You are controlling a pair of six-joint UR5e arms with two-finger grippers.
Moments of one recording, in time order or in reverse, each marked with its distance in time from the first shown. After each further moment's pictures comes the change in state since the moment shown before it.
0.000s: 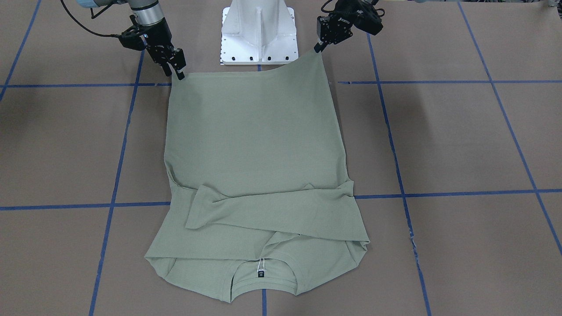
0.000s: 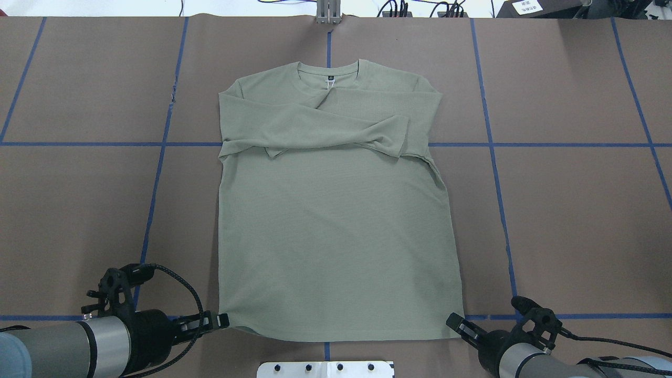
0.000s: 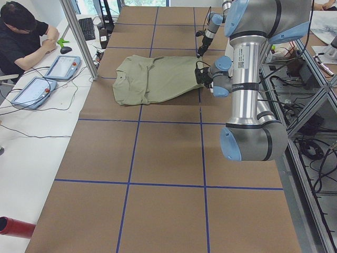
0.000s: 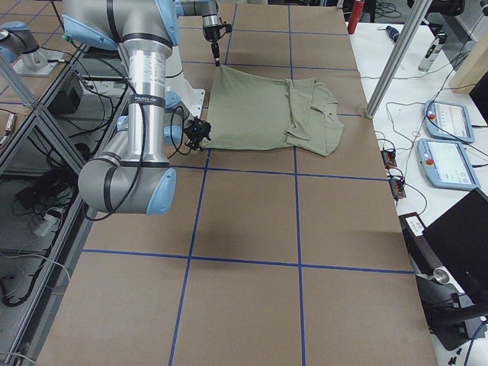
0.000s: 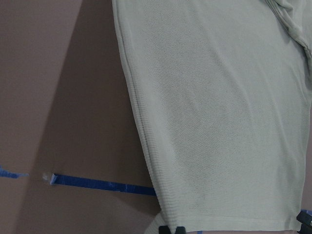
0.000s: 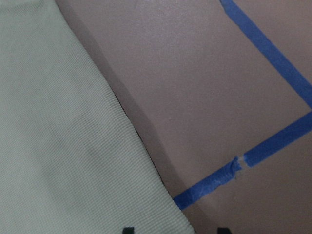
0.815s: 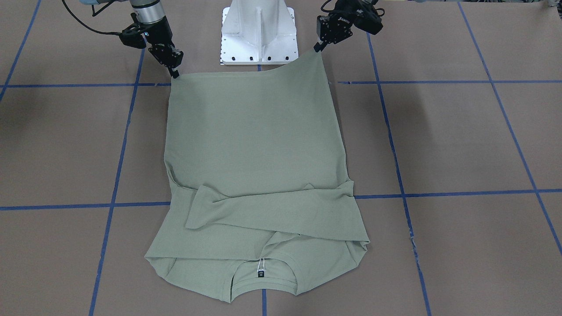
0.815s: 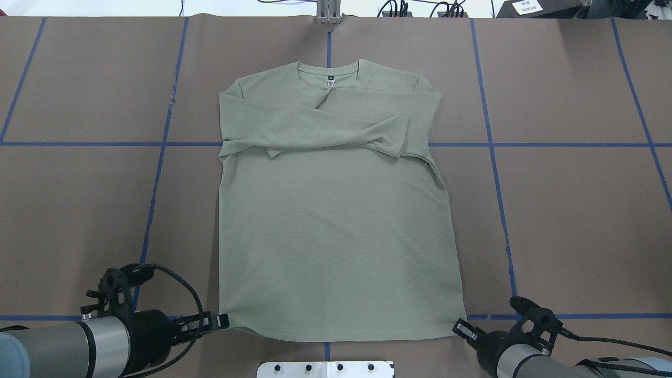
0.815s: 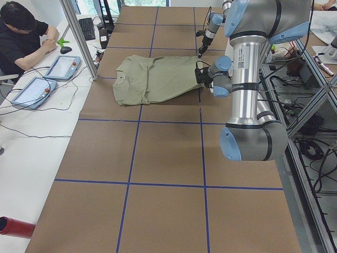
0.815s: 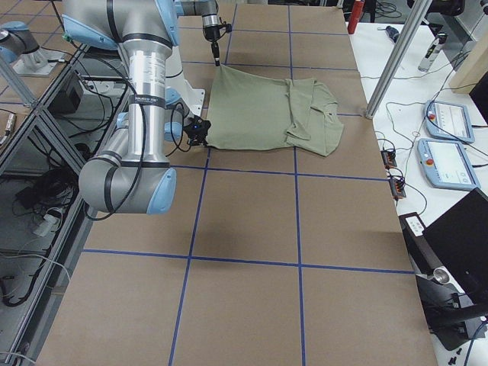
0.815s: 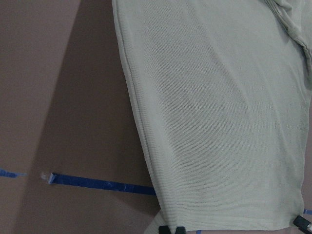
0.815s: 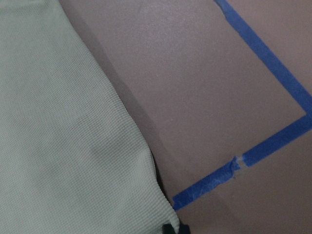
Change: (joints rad) left arm -0.001 0.004 -0.016 0.002 -0.006 0.000; right arm 0.003 0.006 0.071 -0.120 0.017 -0.008
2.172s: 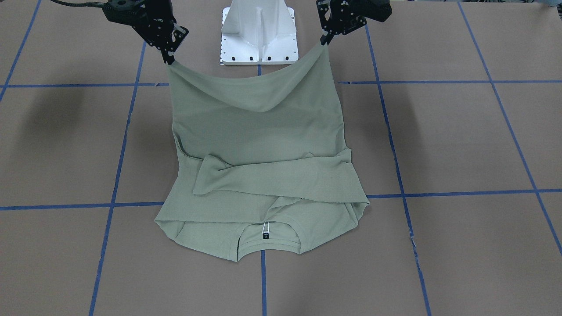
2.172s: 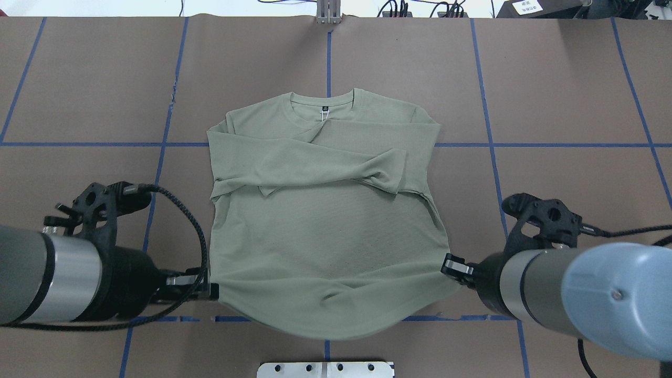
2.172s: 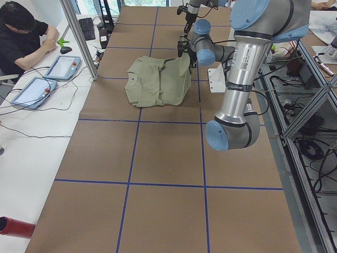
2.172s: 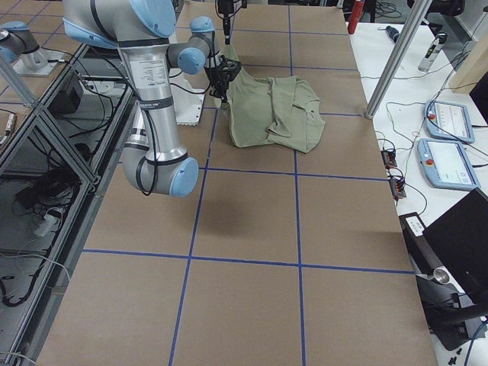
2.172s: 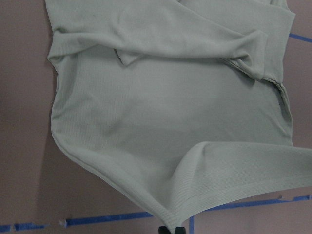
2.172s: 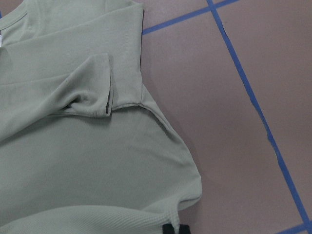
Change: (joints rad) left arm -0.414 -0.368 -0.084 0.703 -0.446 0.410; right arm 0.516 0.506 0.191 -0.795 0.467 -0.596
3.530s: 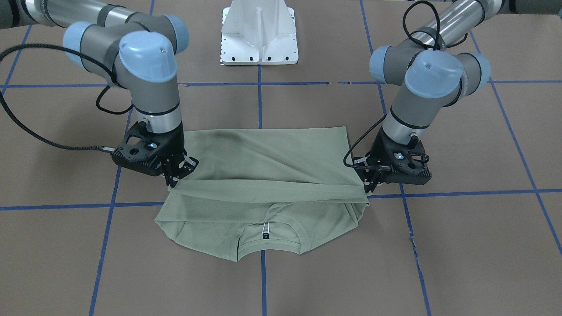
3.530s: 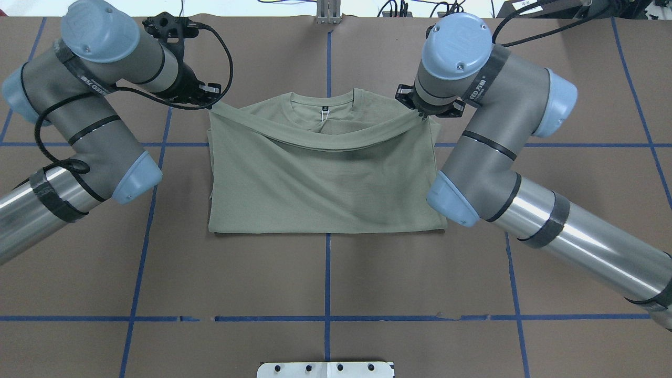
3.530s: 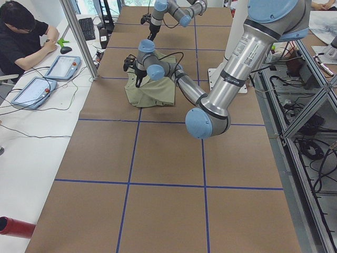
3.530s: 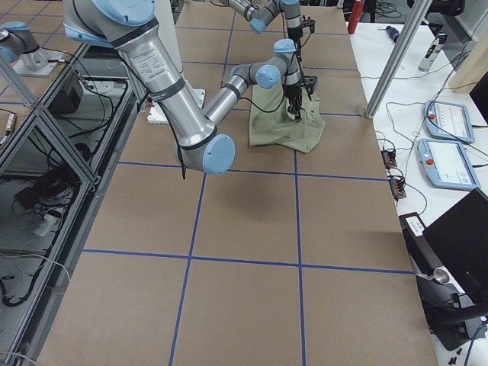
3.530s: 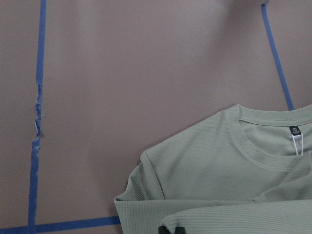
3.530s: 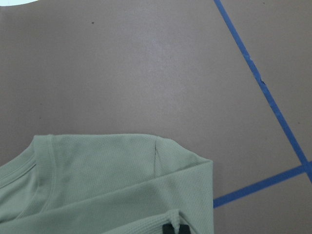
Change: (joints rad) left arm -0.363 -0.279 0.802 -0.308 -0.052 0.417; right arm 0.314 0.316 -0.788 0.403 0.074 -0.247
